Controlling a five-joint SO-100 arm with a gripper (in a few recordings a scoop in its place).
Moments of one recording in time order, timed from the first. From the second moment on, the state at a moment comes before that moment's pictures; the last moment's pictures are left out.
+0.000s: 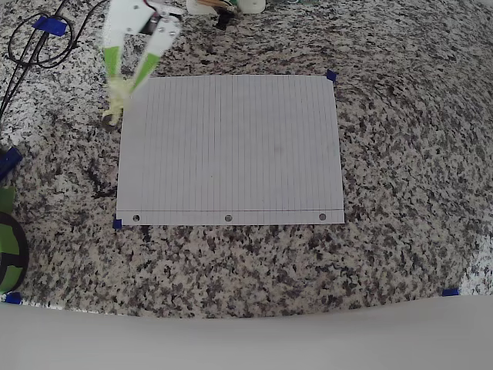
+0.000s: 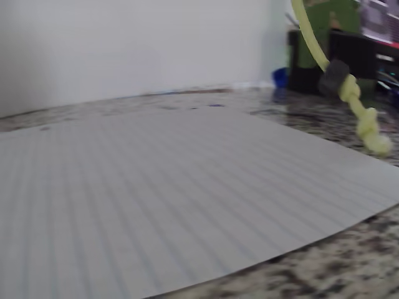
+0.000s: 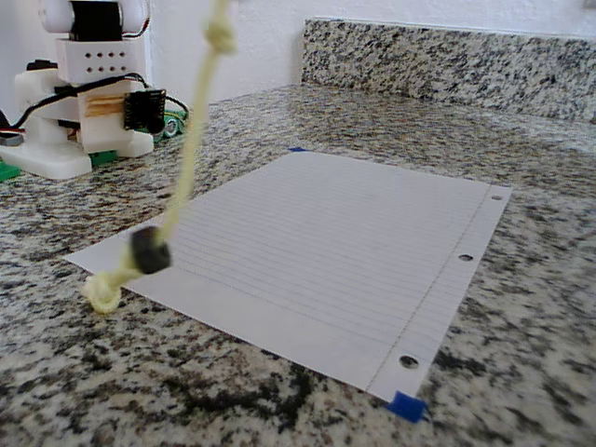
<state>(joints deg) 19.8 142.0 138.3 38.8 31.2</state>
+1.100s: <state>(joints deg) -14.1 162.2 162.2 39.7 44.9</state>
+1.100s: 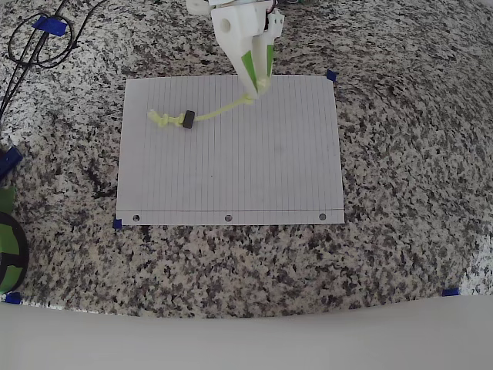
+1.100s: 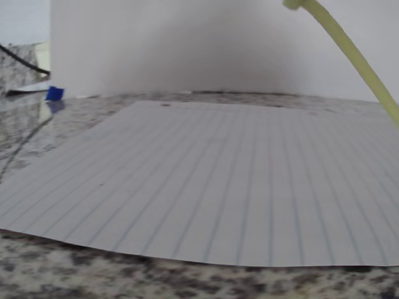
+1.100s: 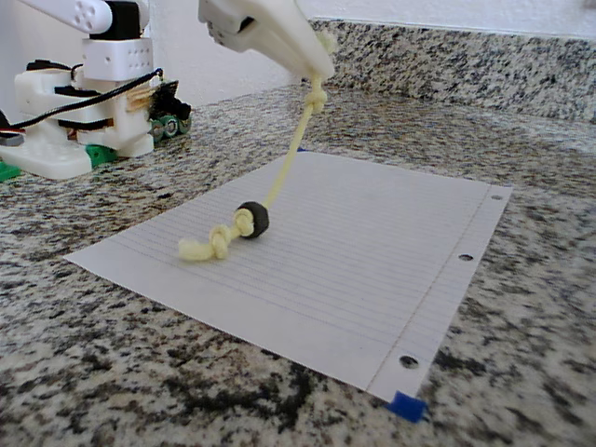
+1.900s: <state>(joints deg) -22.6 161.1 169.5 30.6 56.5</state>
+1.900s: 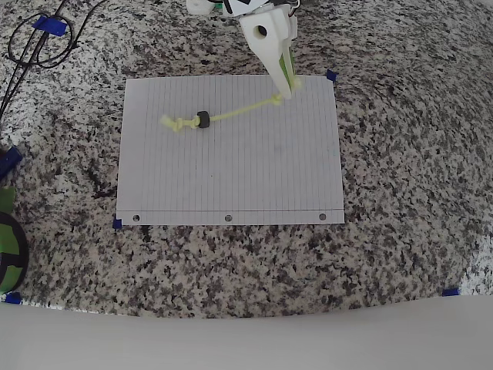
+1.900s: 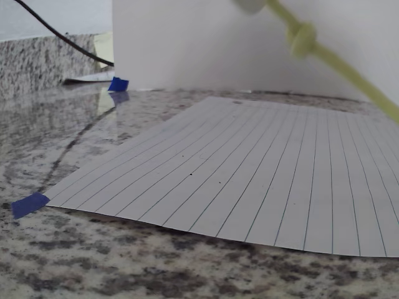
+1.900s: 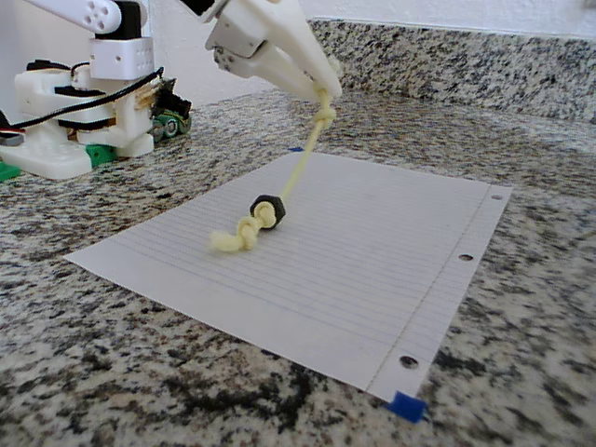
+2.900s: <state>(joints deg) -16.9 168.7 170.0 24.9 11.5</state>
